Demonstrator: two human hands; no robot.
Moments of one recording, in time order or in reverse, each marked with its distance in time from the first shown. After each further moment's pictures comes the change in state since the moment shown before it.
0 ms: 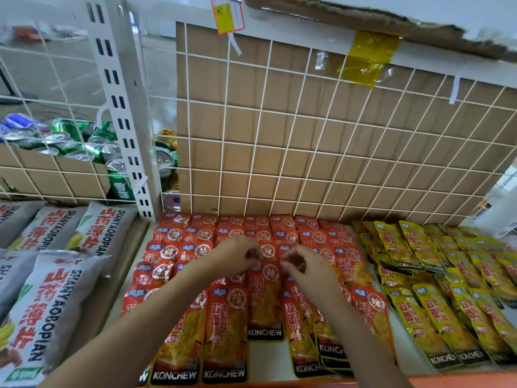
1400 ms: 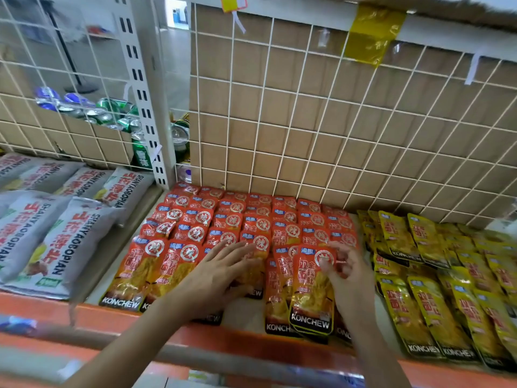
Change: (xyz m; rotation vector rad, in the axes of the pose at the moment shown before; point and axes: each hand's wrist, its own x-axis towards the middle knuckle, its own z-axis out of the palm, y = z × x) left_hand -0.092 0.031 0.073 0.316 0.299 0.131; right_hand -0.066 0.052 -0.037 0.525 0.231 0.160
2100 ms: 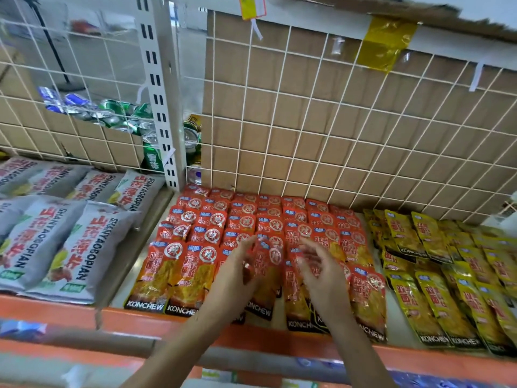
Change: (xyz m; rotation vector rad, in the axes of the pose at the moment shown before) left_hand -0.005 0.032 -0.016 -0.654 0.212 -0.544; right_hand -0.021 -0.026 0.053 -0.143 -0.124 -0.148
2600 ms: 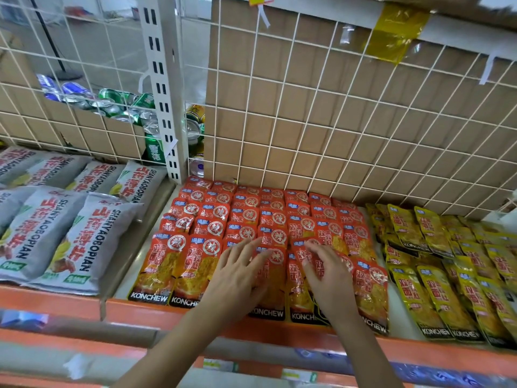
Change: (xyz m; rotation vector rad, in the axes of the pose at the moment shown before) left_hand -0.006 -0.017 0.000 0.743 -0.003 0.348; right_hand -0.005 0.014 0.000 -0.283 -0.042 -0.045
